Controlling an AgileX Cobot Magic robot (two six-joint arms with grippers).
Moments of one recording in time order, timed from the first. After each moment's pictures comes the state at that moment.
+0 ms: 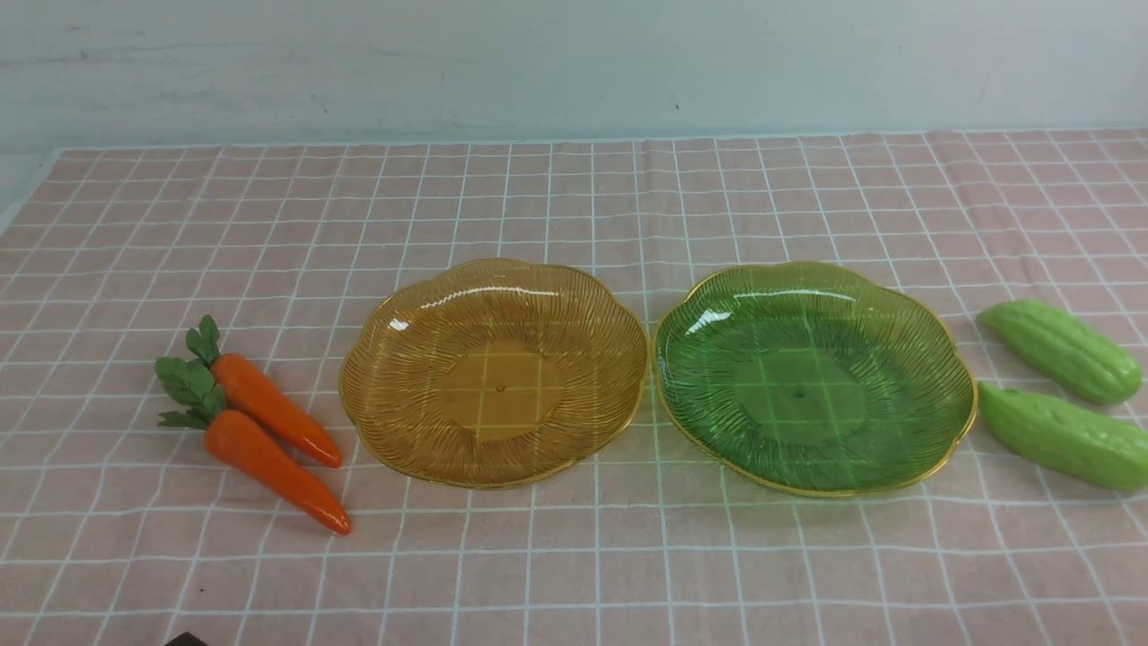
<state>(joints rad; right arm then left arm) 0.03 -0.01 0.03 0.67 0.33 0.13 -0.06 -0.01 0.03 -0.92 0.38 -0.39</state>
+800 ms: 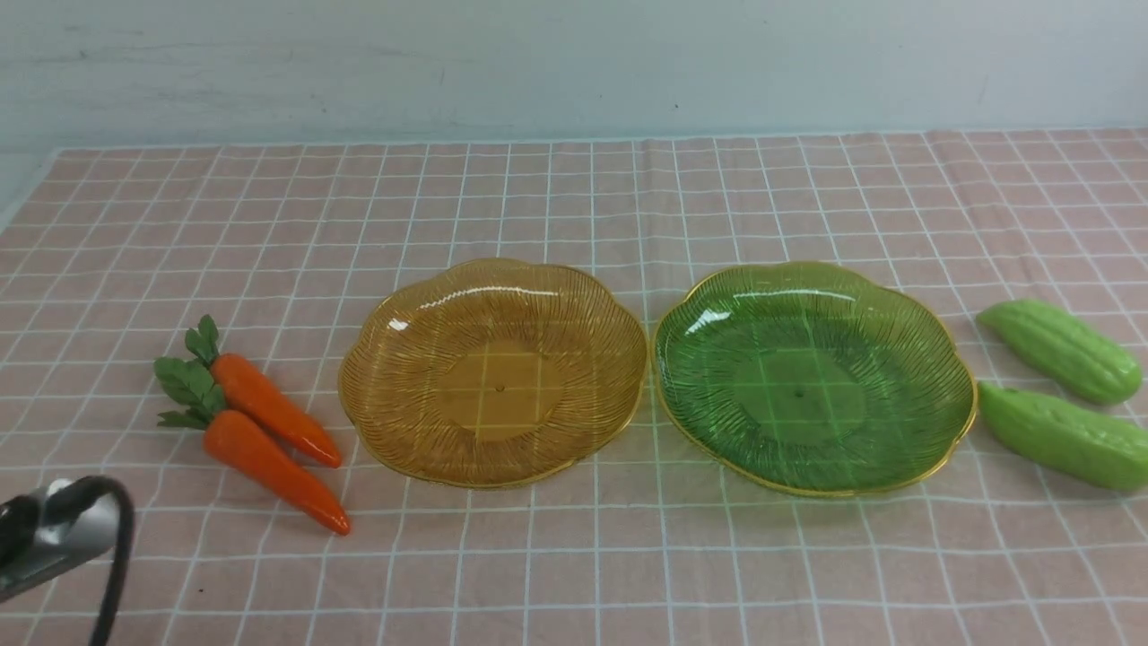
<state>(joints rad) 0.03 0.62 -0.52 0.28 0.75 0.05 -0.06 0.56 -0.39 -0.57 0.86 -0.09</state>
